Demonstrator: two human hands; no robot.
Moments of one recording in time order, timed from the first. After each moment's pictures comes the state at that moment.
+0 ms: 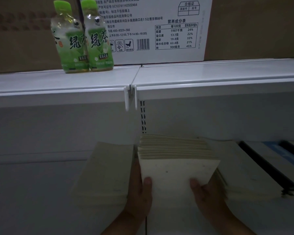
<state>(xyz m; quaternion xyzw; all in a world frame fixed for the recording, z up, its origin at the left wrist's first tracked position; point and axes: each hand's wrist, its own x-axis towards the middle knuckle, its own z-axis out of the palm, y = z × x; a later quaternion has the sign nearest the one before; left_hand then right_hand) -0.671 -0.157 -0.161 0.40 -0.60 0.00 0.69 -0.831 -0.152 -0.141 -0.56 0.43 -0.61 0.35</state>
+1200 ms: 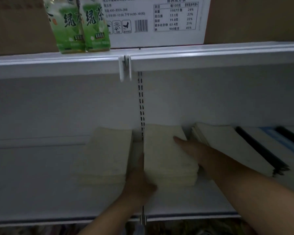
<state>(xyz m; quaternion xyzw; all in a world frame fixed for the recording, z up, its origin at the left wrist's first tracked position) -0.659 -0.133 -0.155 0.65 -0.58 -0.38 0.32 -0.835 -0.271 -0.140 -0.49 0.63 -0.32 0.51</state>
